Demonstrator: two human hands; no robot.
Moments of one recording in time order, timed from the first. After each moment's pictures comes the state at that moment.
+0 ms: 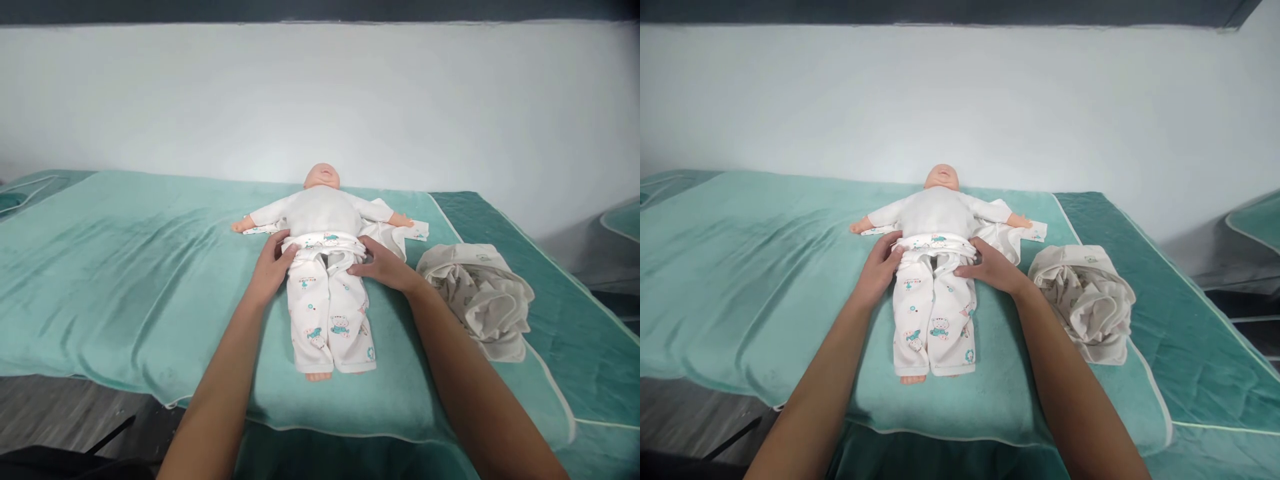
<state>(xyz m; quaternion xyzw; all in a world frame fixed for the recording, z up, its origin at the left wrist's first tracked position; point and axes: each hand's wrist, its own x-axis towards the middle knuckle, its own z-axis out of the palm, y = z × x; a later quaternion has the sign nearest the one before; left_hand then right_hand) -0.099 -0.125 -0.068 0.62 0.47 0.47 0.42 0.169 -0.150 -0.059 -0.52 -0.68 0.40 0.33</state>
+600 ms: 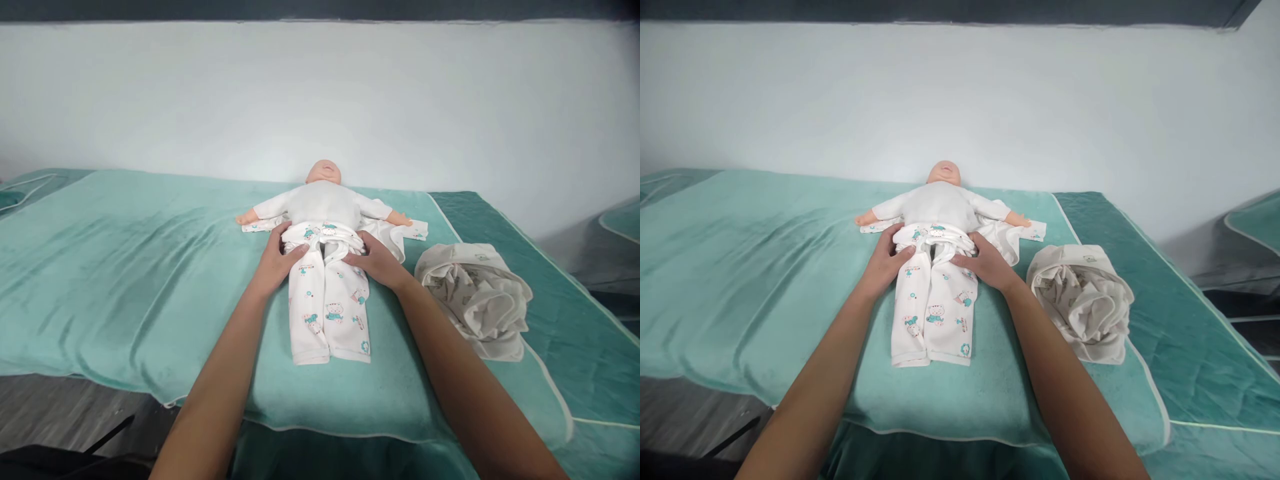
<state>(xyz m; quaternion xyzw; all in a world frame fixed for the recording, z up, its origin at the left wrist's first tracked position) -0.093 -0.114 -0.069 0.63 0.45 0.45 0.44 0.159 -0.141 -0.068 -0.54 -0.65 0.35 0.39</state>
